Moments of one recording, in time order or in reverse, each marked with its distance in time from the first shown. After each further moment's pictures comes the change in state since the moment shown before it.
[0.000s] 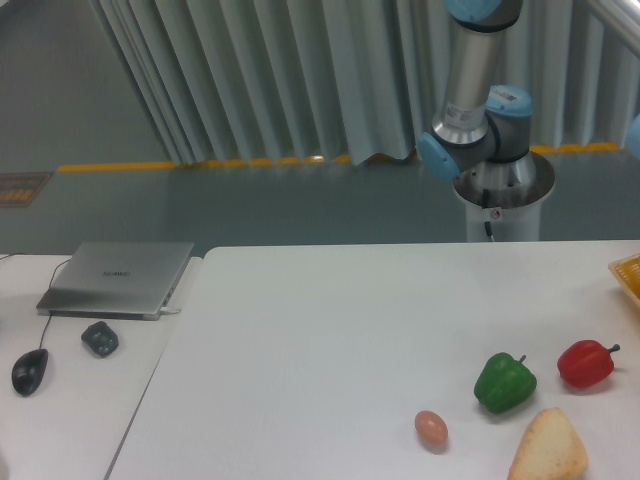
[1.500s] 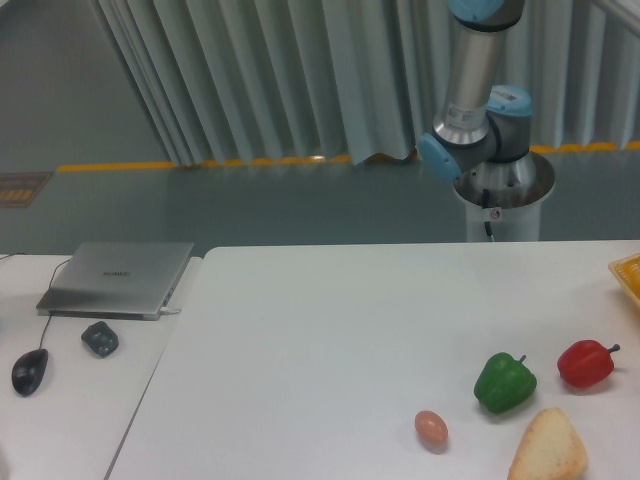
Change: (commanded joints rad) arm 0.009 0.005 0.245 -0.314 -0.121 -0.216
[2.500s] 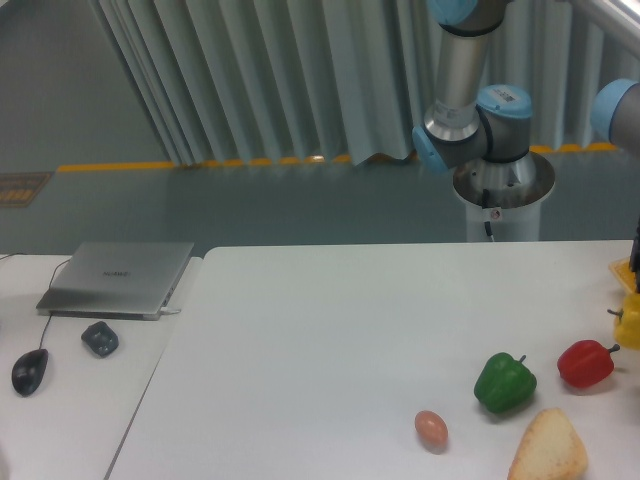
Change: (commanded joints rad) arm -0.229 -0.060 0.032 0.345 -0.103 -0.815
